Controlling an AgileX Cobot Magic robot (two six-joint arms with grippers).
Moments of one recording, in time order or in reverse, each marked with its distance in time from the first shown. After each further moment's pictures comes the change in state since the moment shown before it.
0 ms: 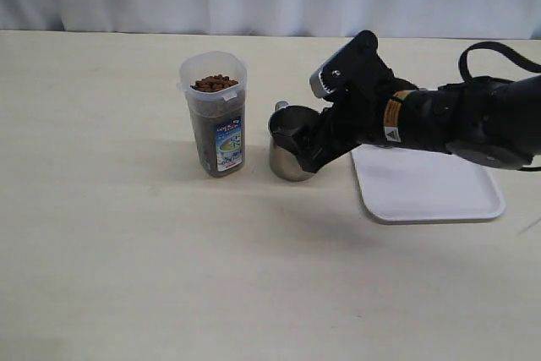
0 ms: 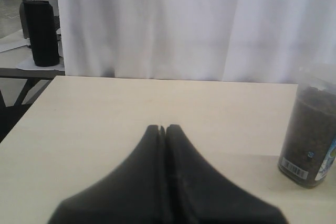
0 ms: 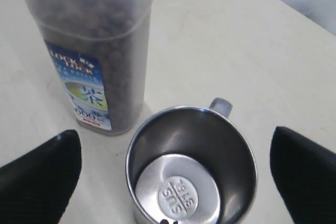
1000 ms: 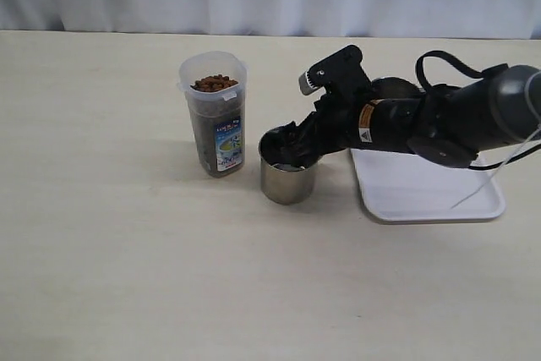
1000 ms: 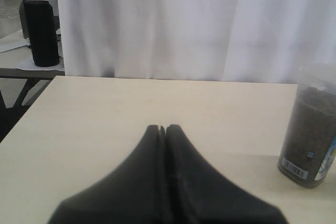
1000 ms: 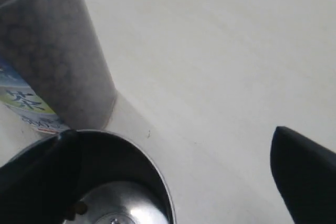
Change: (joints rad) left arm 0.000 0.000 0.000 0.000 0.000 0.000; right arm 0.004 0.189 -0.110 0.128 0.020 0.064
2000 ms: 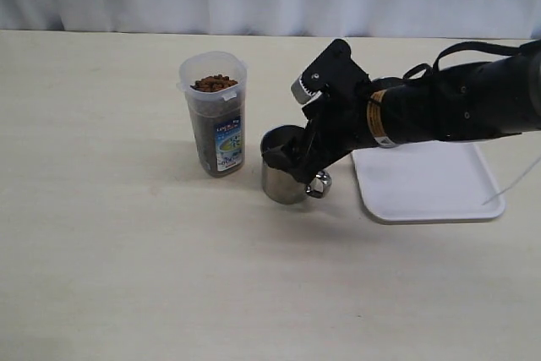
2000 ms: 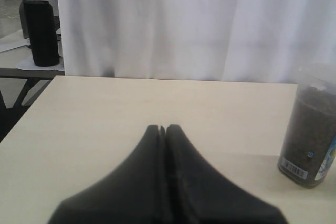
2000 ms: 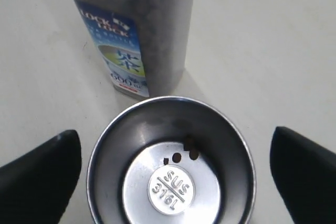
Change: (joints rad) left arm 0.000 0.000 0.000 0.000 0.000 0.000; right arm 0.000 -0.117 0.000 -0.682 0.006 0.479
